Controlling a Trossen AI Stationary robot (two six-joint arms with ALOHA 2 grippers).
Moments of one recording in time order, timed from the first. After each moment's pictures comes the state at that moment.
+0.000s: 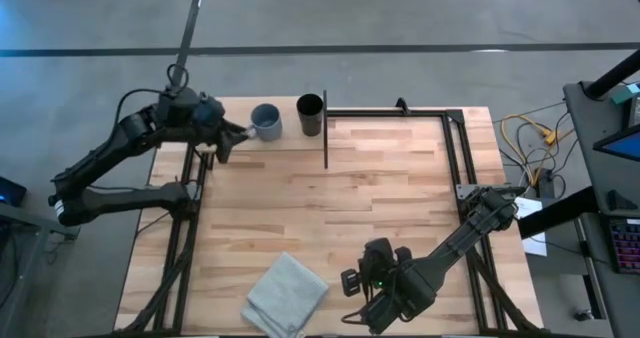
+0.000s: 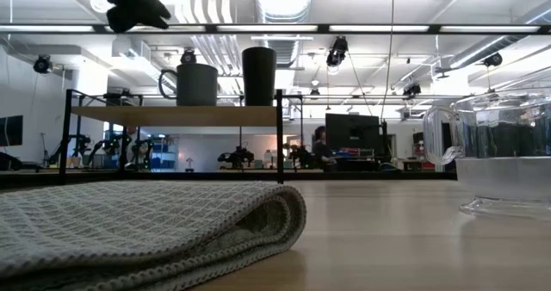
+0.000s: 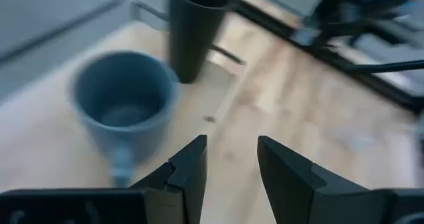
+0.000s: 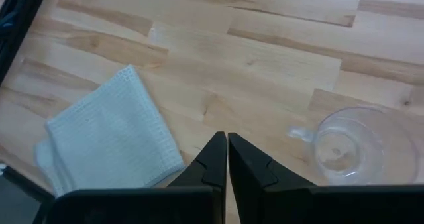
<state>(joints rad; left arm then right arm) 0.60 0.81 1.10 -0.83 0.22 -0.15 0.70 2.04 1.96 -1.39 0.60 1.94</state>
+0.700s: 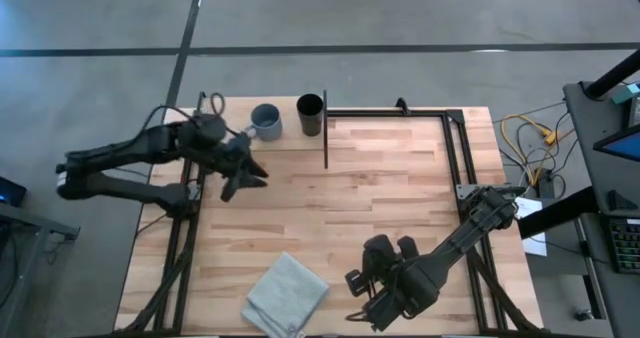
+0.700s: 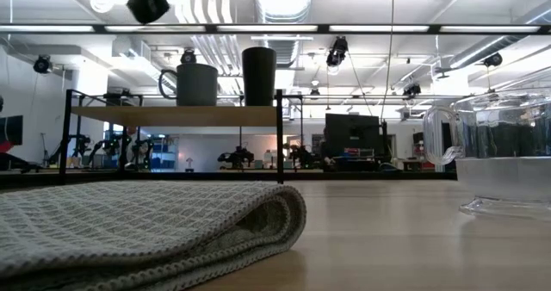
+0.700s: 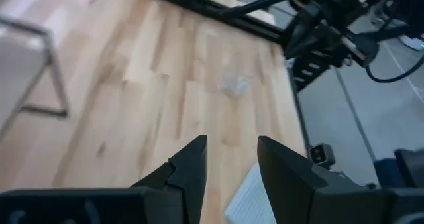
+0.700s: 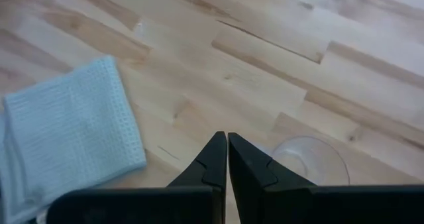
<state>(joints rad) 0.20 0.92 1.07 -0.70 0.37 -0.23 0.69 2.04 2.00 -1.50 0.60 1.75</state>
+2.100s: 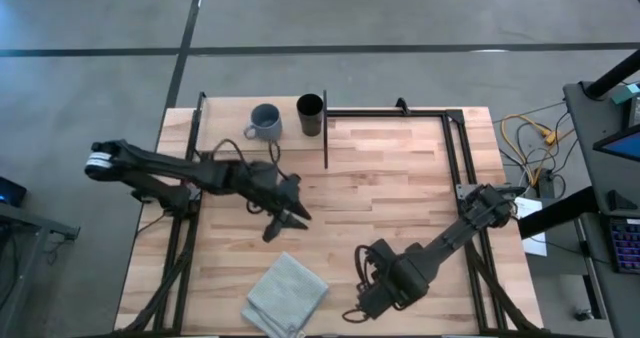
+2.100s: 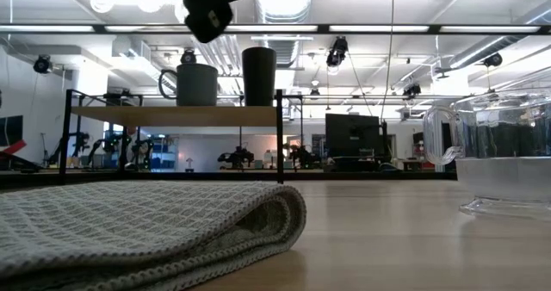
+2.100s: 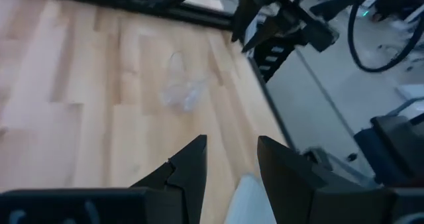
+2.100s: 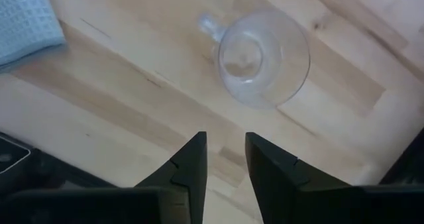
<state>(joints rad) -0.10 1.29 0.95 -0.10 0.31 -0.25 0.66 2.04 1.96 -1.55 0.09 1.65</state>
